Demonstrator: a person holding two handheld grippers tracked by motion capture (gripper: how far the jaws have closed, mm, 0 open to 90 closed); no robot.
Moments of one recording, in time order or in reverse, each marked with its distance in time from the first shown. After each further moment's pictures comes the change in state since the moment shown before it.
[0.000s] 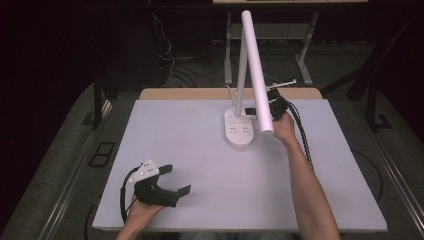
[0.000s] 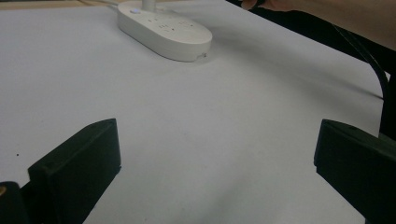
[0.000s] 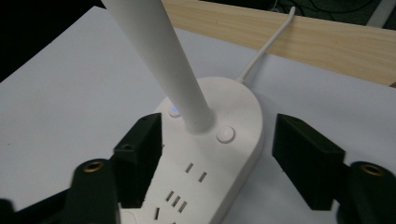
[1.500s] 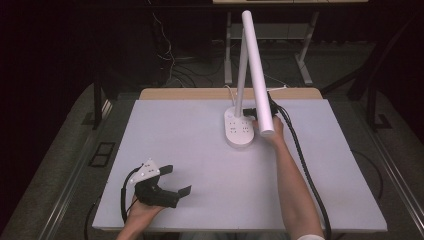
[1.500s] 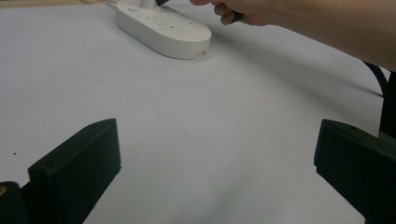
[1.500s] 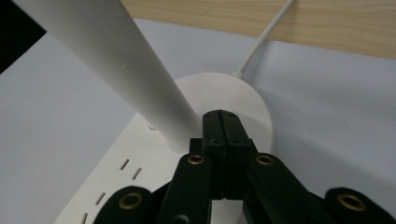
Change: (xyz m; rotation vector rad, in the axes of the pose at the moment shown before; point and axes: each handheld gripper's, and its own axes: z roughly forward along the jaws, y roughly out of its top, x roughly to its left) left arm -0.001 -0.001 0.001 0.003 0.001 -0.004; right arm -0.007 -0.011 0.042 -0.013 -0.007 0.092
